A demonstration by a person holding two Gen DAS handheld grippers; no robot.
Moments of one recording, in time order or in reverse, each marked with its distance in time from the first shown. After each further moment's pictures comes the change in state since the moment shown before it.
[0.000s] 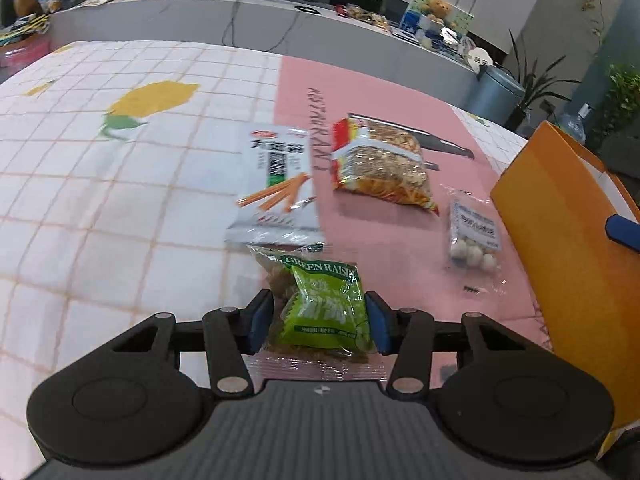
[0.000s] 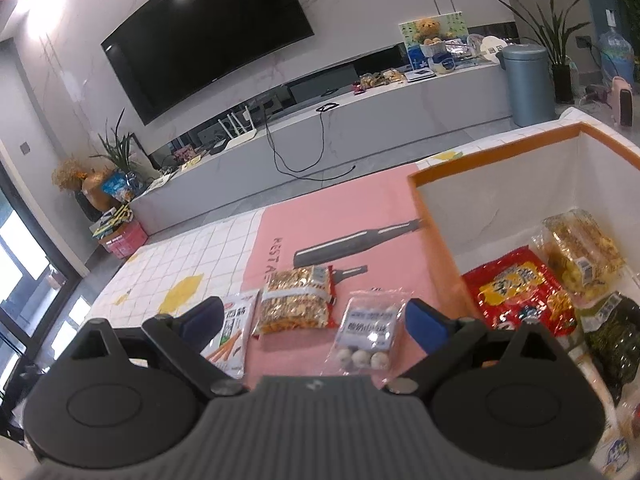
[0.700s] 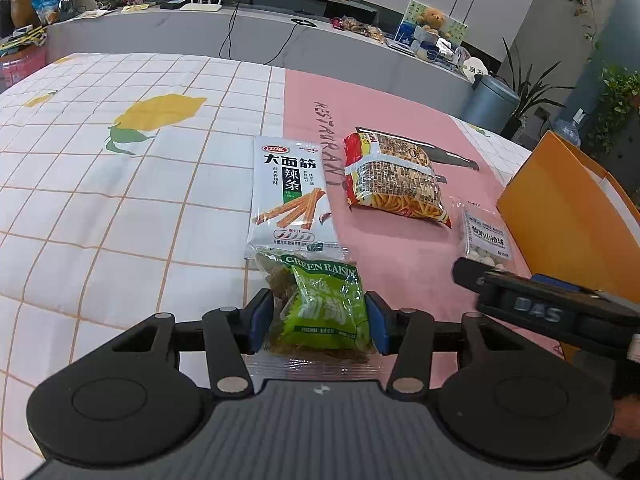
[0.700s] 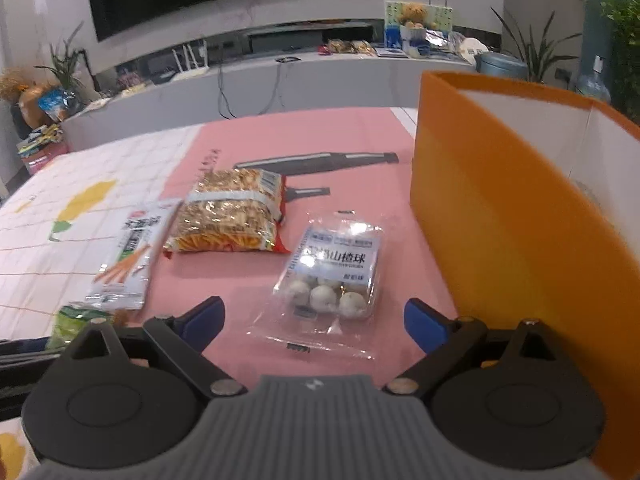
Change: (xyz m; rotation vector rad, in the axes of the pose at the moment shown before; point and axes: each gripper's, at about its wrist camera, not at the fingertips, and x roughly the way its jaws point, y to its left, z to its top) left arm 0.004 0.010 0.003 0.023 -0.041 -0.016; right arm 0.095 0.012 -0.058 -0.177 0.107 -0.293
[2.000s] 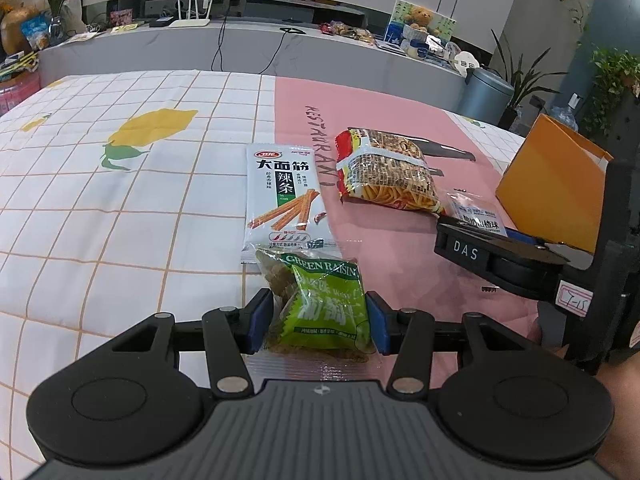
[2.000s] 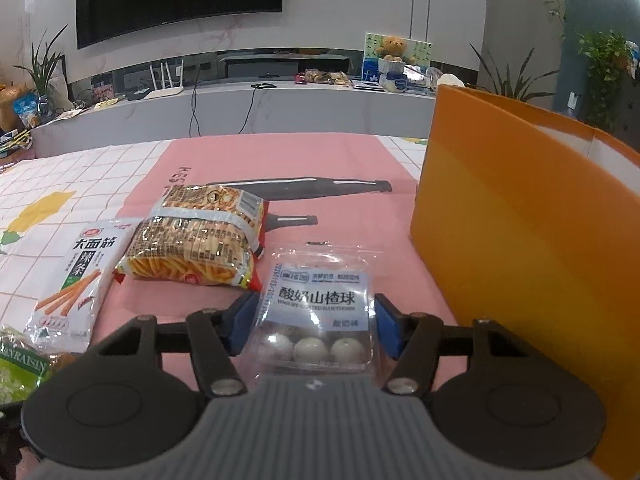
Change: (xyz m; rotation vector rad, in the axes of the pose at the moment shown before) left arm 0.000 -0.006 -0.006 0.076 -0.027 0.019; right arm 0.030 0.015 0.001 -0.041 -0.130 -0.098
